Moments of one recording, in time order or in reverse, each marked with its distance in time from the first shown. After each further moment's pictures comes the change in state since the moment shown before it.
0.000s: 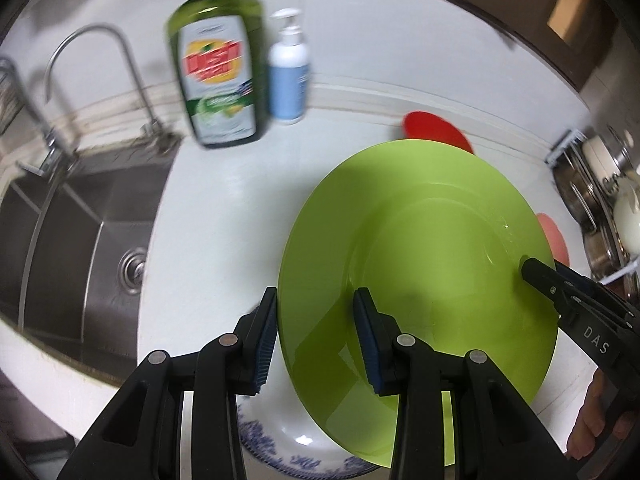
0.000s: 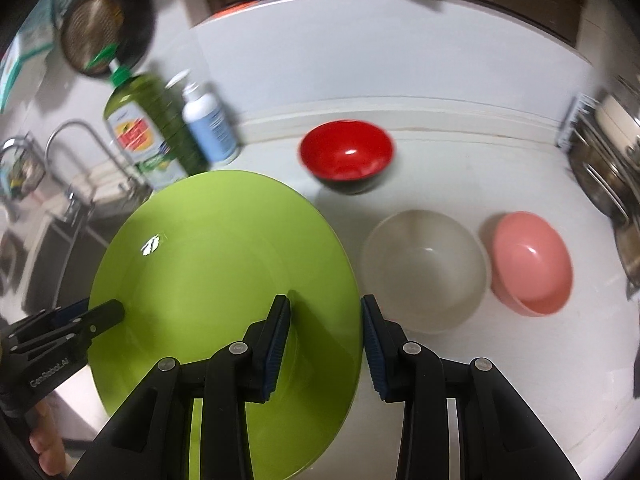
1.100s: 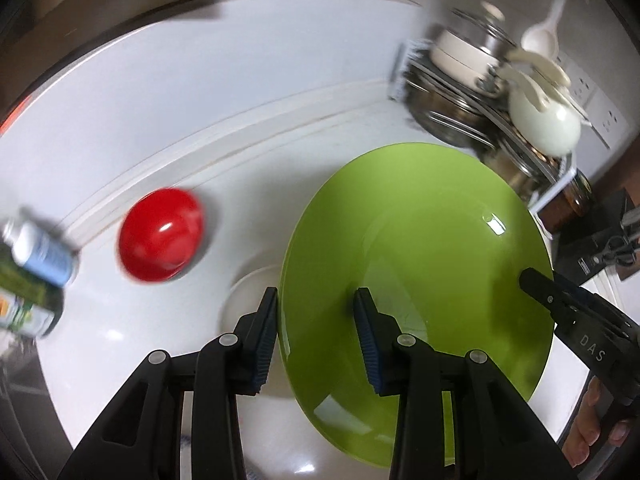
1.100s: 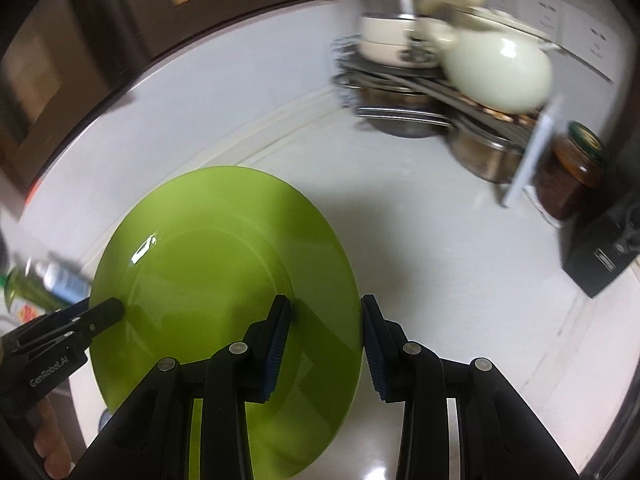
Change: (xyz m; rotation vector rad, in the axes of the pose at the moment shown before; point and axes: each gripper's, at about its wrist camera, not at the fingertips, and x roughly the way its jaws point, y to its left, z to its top) left arm 0.035 -0.283 0.076 0.508 0.015 -0.220; right arm -0.062 -0.231 -0.029 0.532 -0.110 -0.252
